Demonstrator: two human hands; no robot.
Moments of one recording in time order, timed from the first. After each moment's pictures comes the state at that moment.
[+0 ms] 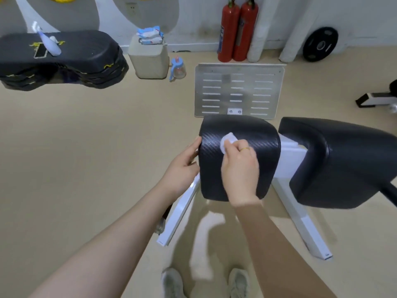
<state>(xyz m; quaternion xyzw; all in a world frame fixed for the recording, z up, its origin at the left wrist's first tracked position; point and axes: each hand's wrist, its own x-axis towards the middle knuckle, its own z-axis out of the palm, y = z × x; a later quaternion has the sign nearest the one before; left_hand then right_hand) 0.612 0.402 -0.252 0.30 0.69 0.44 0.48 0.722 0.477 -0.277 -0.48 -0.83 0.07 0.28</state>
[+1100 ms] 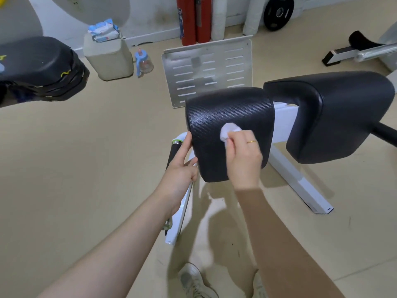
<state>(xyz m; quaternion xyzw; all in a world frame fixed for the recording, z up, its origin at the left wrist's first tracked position) 0.622 0.372 -0.264 0.26 0.64 0.43 0.58 0.736 0.452 -0.319 -0.55 -0.74 0.08 0.38</state>
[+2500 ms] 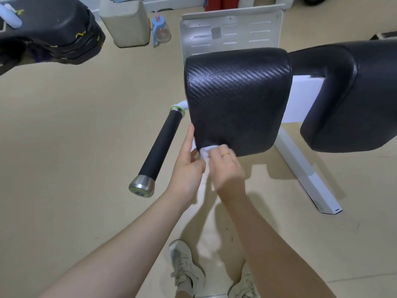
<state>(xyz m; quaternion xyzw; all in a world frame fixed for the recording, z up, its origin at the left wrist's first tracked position) 0.679 0.354 -0.318 0.21 0.69 0.48 0.50 0.758 0.400 -0.402 -0.43 -0.87 0.13 0.22</state>
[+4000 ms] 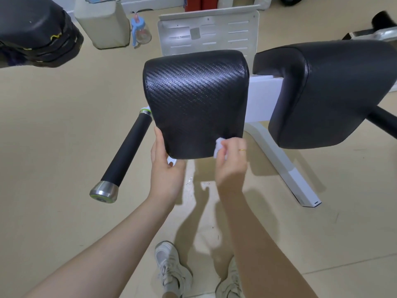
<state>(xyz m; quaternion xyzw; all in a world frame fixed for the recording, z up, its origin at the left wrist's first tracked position) 0.711 0.366 -0.323 0.25 0.75 0.48 0.37 0.807 0.429 -0.380 -0.60 -0.63 0.36 0.33</state>
